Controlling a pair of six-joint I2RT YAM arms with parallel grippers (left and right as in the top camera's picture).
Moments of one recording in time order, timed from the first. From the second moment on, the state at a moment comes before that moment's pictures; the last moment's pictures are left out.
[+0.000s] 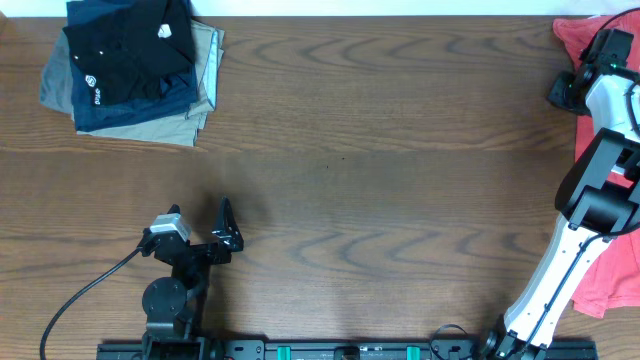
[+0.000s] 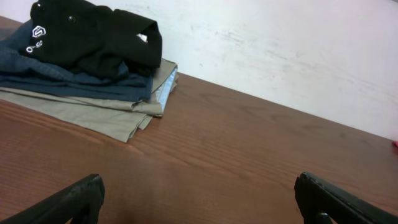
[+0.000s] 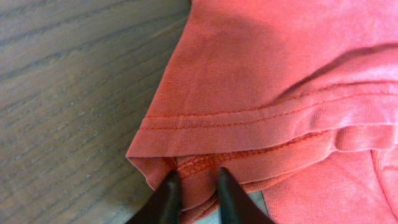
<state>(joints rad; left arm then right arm) -0.05 0.01 0.03 -0.13 -0.01 -0.35 -0.39 2.48 2.03 -0.63 0.08 0.09</state>
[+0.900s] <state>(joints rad) -0.05 0.01 0.03 -0.13 -0.01 -0.35 -0.13 2.47 2.03 -0.67 -0.26 0.04</state>
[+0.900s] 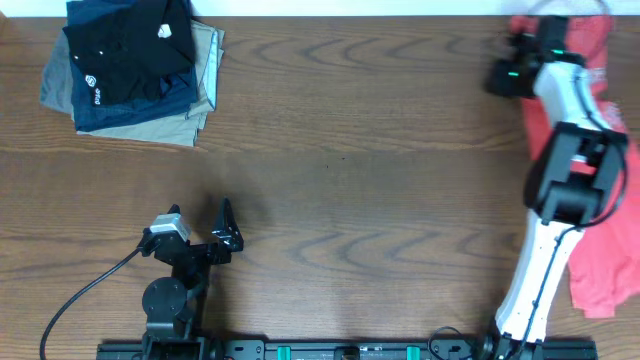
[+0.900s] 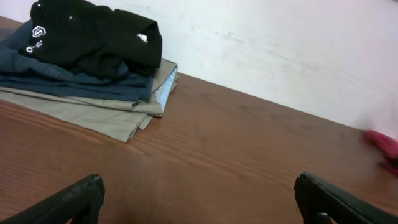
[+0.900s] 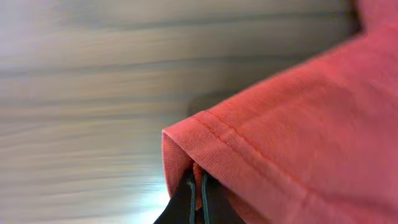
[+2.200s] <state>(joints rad) -0.05 0.01 0.03 -0.13 -0.01 -0.35 0.75 2.24 2.02 -1.23 -0.47 0.12</state>
